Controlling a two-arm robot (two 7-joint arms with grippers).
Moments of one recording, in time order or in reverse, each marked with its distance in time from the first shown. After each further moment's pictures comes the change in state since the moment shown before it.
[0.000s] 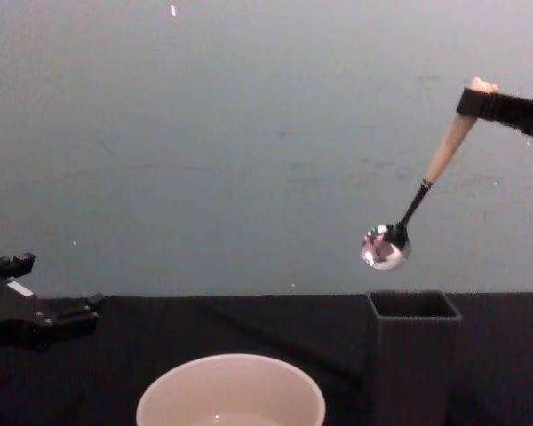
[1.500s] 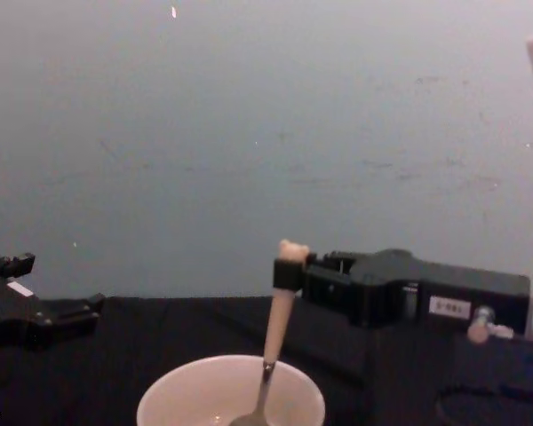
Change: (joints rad) left arm 0.000 0.000 0.000 0.000 0.000 0.000 0.000; right arm 0.054 -0.047 -0.301 0.069 -0.189 -0.039 0.121
